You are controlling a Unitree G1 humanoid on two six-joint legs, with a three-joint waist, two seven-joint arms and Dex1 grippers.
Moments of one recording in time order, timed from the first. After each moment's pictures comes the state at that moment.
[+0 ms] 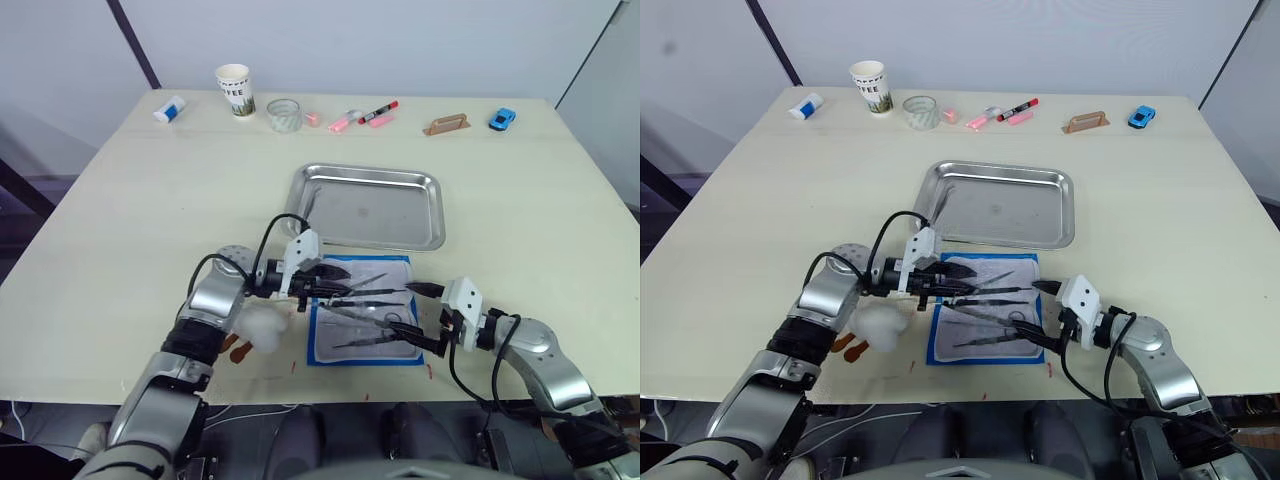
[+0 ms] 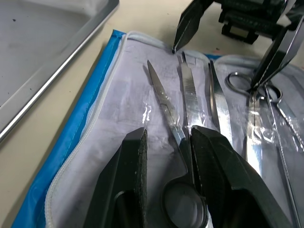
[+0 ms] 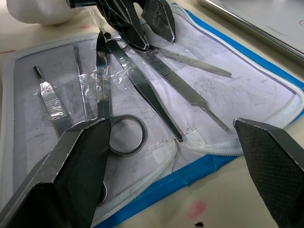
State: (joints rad) left arm -0.53 0.51 -0.23 0.33 -0.18 0.17 -1.32; right arm -0.05 -0.48 0.22 -0.06 0.26 0.08 0.88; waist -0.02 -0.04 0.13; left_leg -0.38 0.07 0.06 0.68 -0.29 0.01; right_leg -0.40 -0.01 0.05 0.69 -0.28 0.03
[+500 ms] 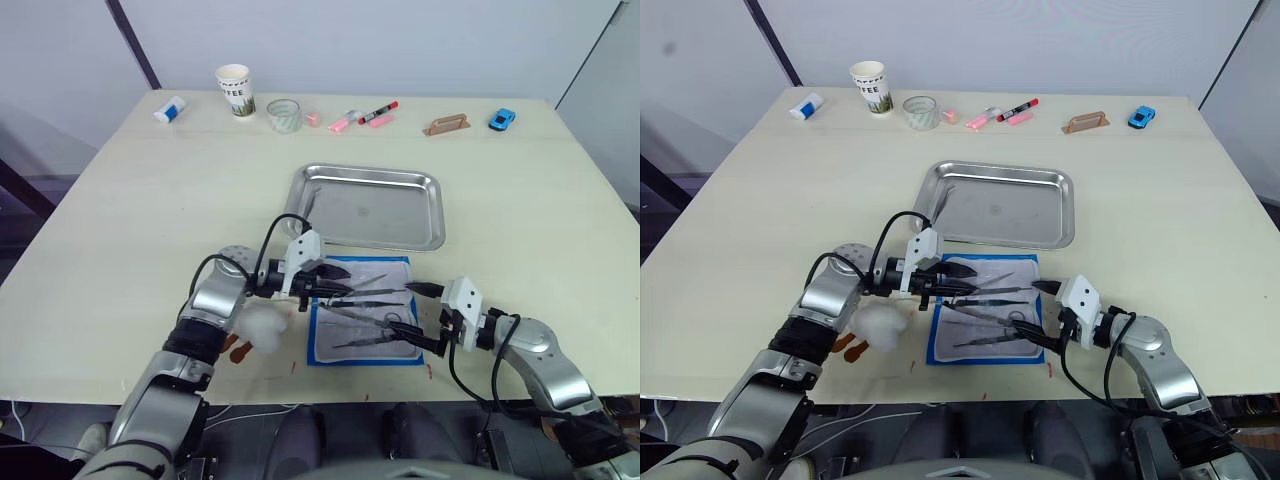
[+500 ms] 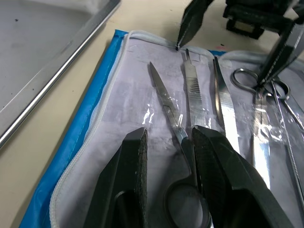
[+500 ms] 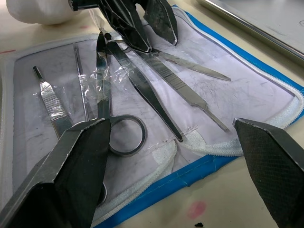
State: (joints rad) left arm -0.54 0.50 -0.23 0.34 -0.18 0.19 -1.29; right arm -0.05 -0.48 0.22 -0.06 0.26 0.08 0.88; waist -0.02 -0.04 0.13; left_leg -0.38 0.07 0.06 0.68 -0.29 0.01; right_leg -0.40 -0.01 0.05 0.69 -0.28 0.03
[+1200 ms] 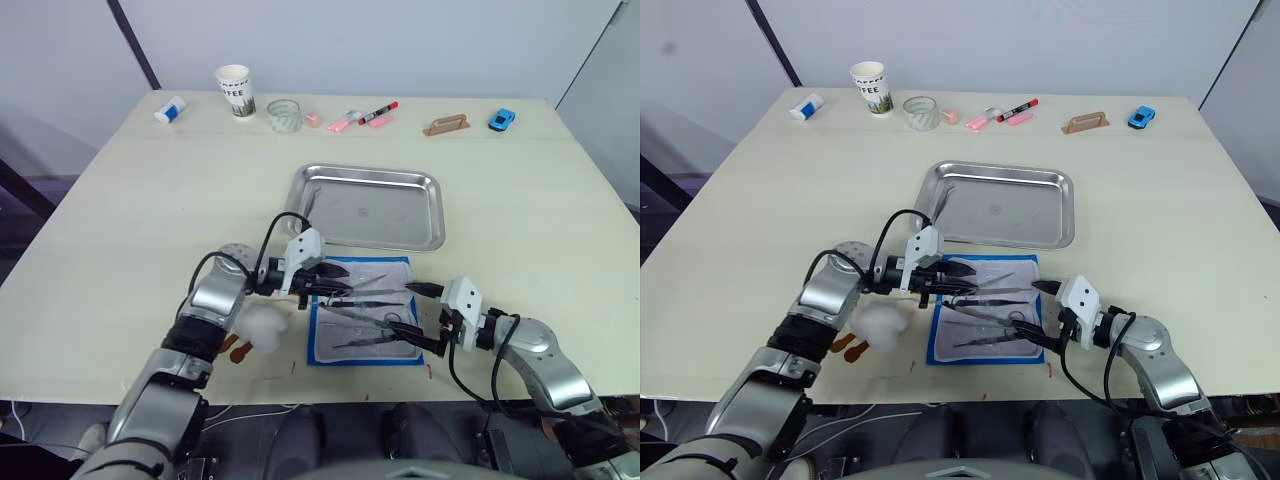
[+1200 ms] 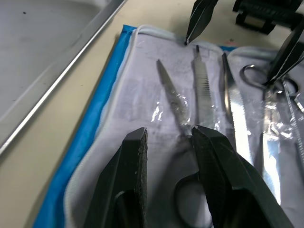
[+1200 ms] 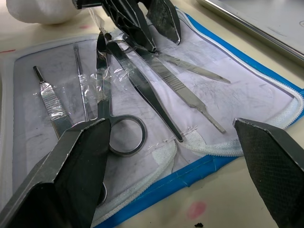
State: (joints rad) left arm -0.56 0.52 -0.25 0.34 -0.14 0.18 -1.27; right arm -0.05 -0.48 0.22 -0.06 0.25 0.08 0.88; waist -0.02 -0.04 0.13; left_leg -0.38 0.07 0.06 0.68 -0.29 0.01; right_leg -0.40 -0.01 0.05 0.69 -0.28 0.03
